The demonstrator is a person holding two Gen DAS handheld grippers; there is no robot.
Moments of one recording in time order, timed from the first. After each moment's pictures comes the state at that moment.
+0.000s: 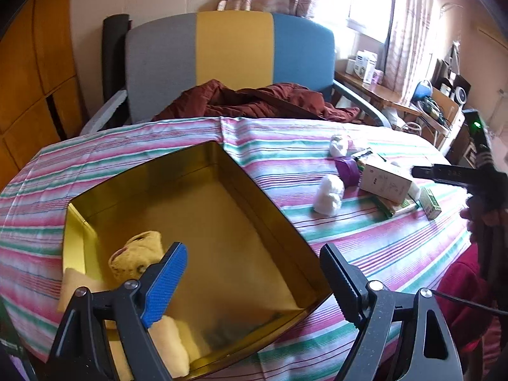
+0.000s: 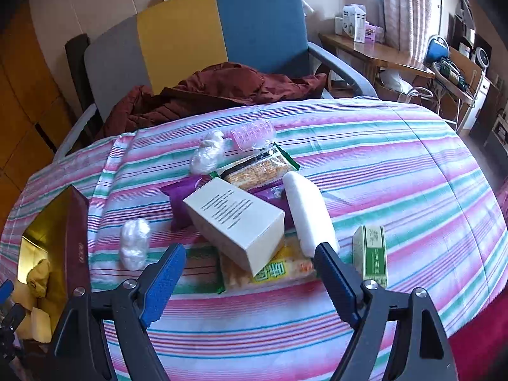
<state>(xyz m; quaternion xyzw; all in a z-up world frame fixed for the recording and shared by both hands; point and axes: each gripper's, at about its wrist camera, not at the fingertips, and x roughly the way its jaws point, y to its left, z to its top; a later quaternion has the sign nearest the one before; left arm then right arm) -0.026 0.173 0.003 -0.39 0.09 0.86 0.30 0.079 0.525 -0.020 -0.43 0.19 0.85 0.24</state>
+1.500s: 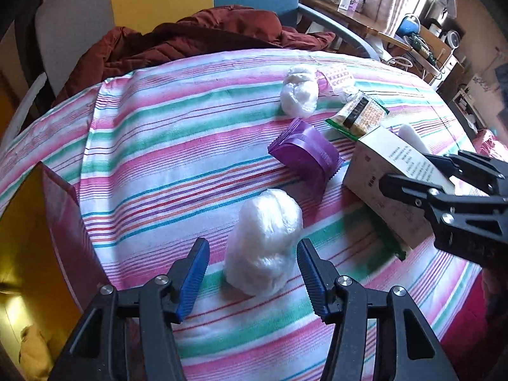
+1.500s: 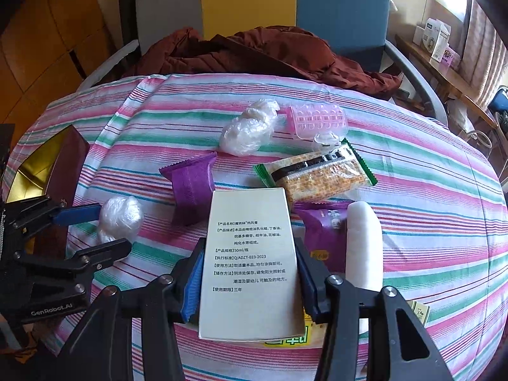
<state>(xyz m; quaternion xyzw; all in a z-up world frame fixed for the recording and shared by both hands) -0.103 0.370 -0.084 -0.52 0.17 0.76 0.35 0.012 0.537 -0.070 -0.51 0.10 0.84 0.12</state>
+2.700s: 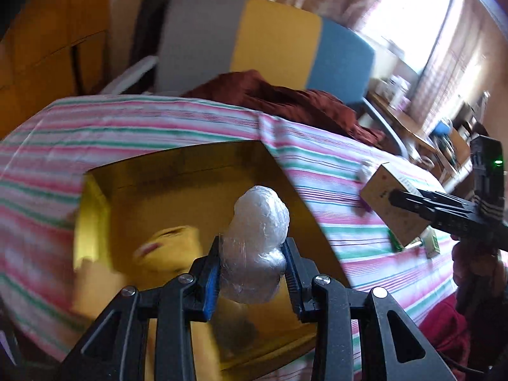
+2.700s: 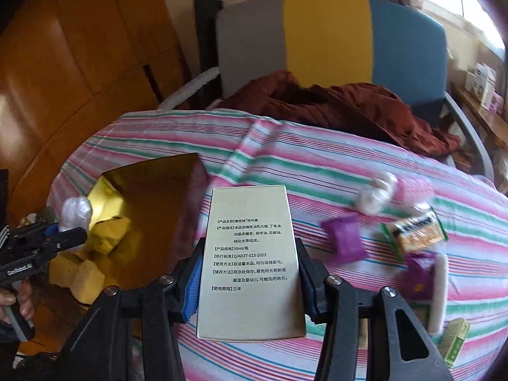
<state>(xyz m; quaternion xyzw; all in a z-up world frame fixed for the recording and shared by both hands) -0.080 0.112 0.003 -0.44 -0.01 0.86 0.26 -0.010 0.411 0.001 -0.43 0.09 0.90 -0.02</state>
